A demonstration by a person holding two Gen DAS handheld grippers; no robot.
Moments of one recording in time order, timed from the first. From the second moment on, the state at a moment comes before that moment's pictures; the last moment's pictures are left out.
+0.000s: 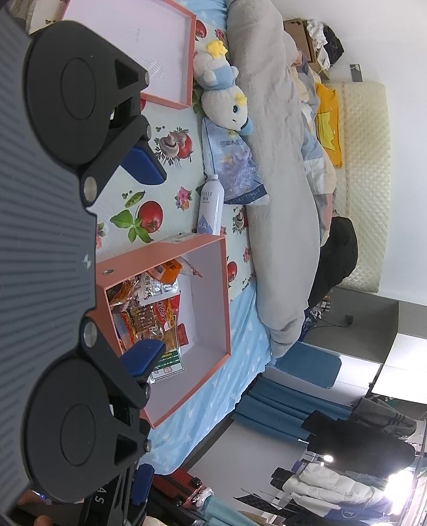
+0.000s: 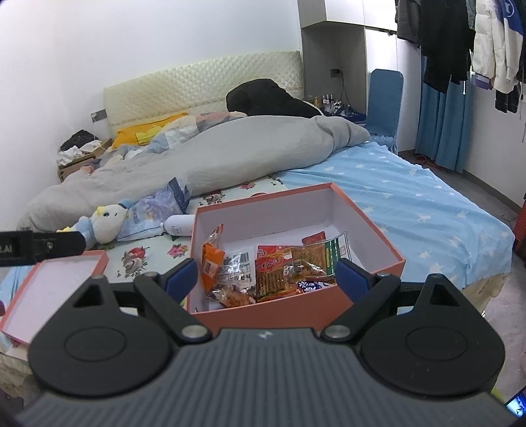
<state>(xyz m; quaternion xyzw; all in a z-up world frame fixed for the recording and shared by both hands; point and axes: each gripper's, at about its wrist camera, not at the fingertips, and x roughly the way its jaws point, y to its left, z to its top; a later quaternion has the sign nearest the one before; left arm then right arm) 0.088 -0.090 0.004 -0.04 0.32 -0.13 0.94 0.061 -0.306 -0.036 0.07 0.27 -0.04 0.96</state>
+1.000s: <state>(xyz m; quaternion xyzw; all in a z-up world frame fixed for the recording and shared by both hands) 0.093 -0.092 0.008 -0.03 0.32 -0.14 0.94 0.060 -0.313 -0.035 0.07 0.27 -0.05 0.96</state>
